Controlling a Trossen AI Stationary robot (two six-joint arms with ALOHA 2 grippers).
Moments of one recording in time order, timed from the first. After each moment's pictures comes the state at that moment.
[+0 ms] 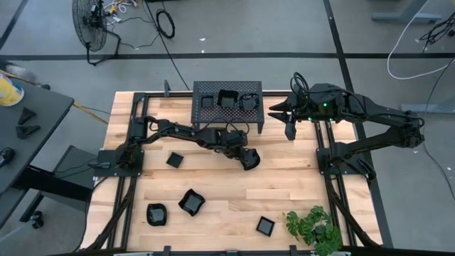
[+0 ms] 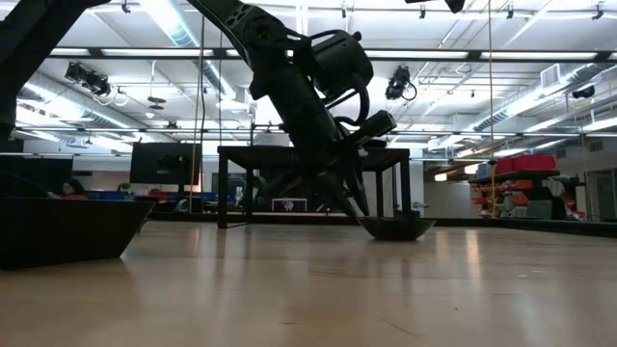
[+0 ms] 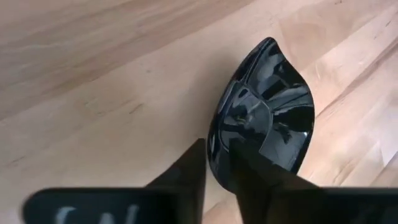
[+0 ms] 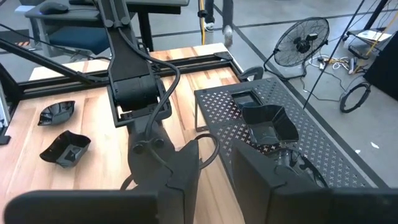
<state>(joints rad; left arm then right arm) 0.07 2.10 1.43 -0.30 0.02 -1.07 -0.13 1.05 1.29 -0.69 0.12 0.04</state>
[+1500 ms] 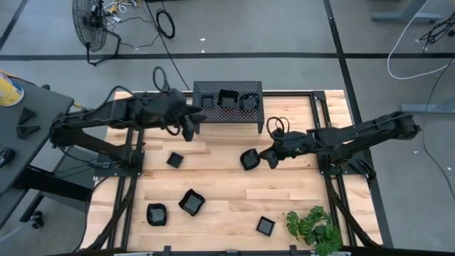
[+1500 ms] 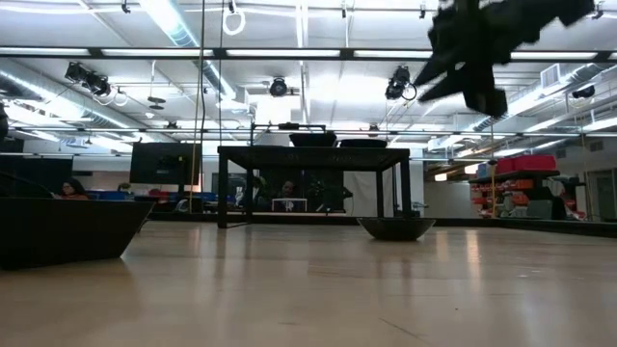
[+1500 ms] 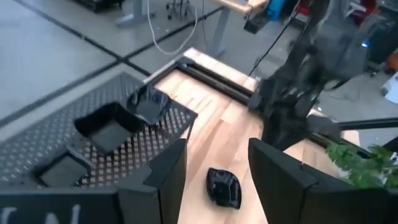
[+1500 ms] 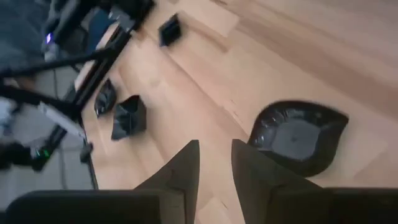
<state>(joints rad) 0.02 1.20 1.43 -0.65 -0.35 -0.42 0.12 1.10 0.70 -0.24 0.12 0.96</state>
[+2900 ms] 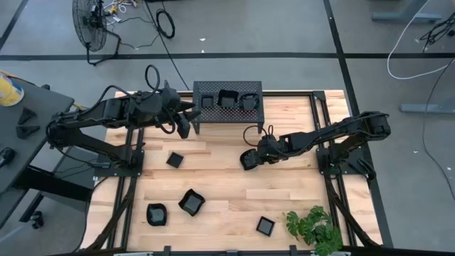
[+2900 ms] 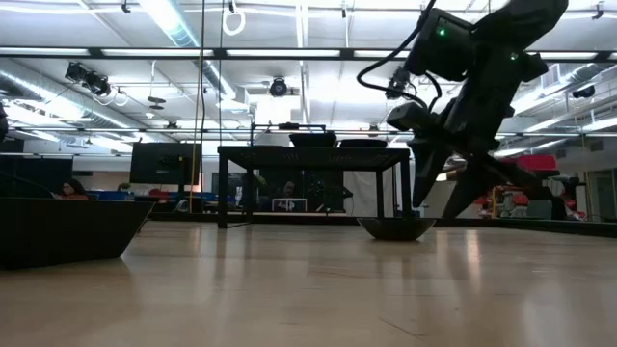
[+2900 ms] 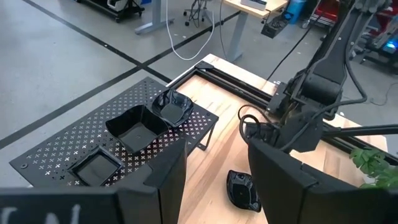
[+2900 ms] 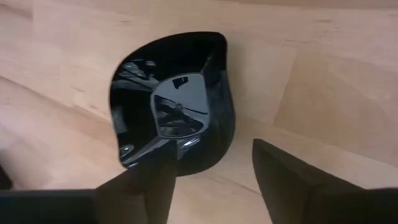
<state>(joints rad) 0.02 1.16 1.43 -0.69 -0.43 -0.40 0.03 1.51 0.74 -0.33 0.06 1.36</state>
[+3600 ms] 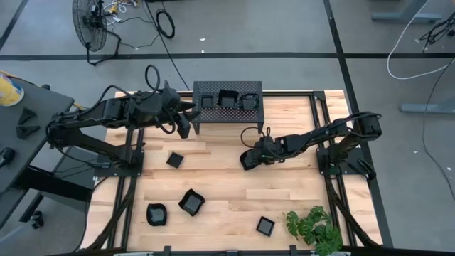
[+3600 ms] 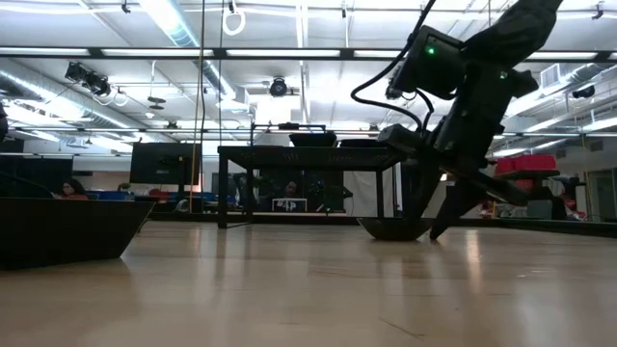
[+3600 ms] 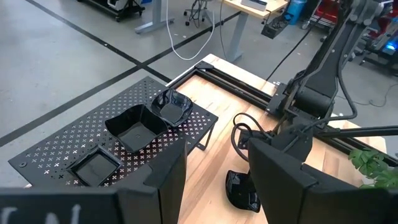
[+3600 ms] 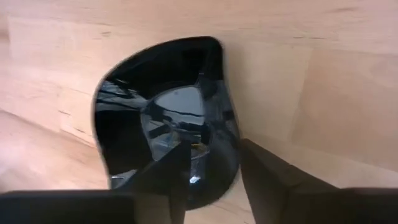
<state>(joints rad) 0.02 1.16 1.43 -0.69 -0.43 -0.41 0.03 1.61 0.74 -0.23 0.08 1.44</state>
